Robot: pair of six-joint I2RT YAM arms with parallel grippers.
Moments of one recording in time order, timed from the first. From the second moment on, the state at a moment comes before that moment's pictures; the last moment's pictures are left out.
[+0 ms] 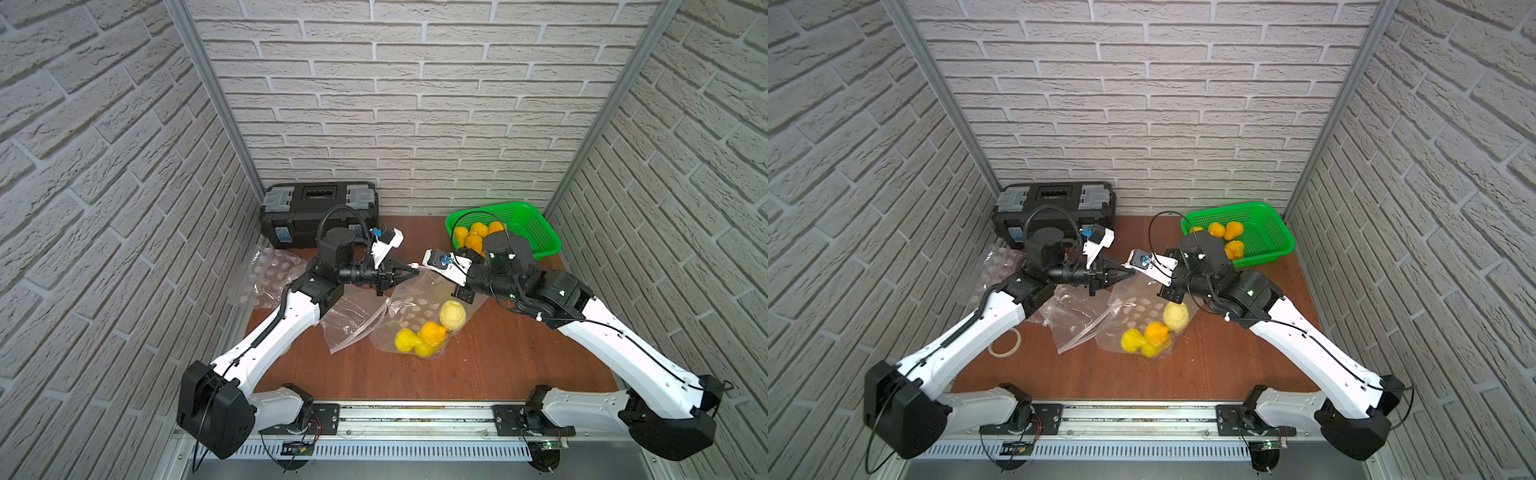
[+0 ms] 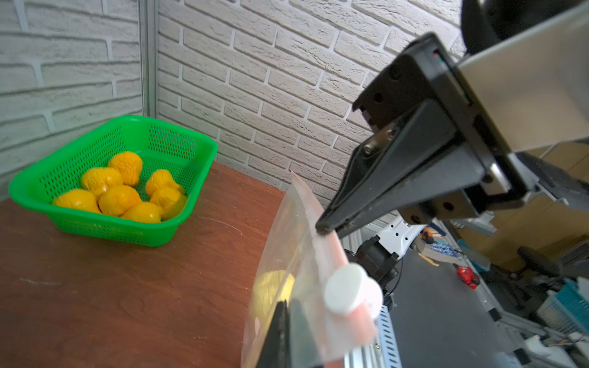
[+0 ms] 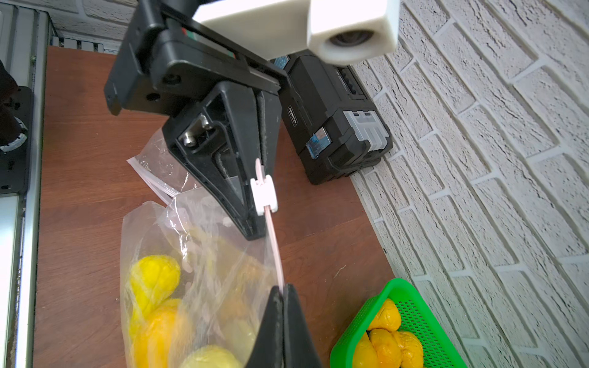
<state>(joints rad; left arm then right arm) -0.51 1.24 1.04 -0.06 0.98 -0.10 0.75 1.21 1.45 -0.79 -0.05 -0.57</state>
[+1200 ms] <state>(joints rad) -0.50 1.22 1.04 -0.09 1.01 -0.04 0.75 1.35 1.57 -0.77 -0.25 -0.40</state>
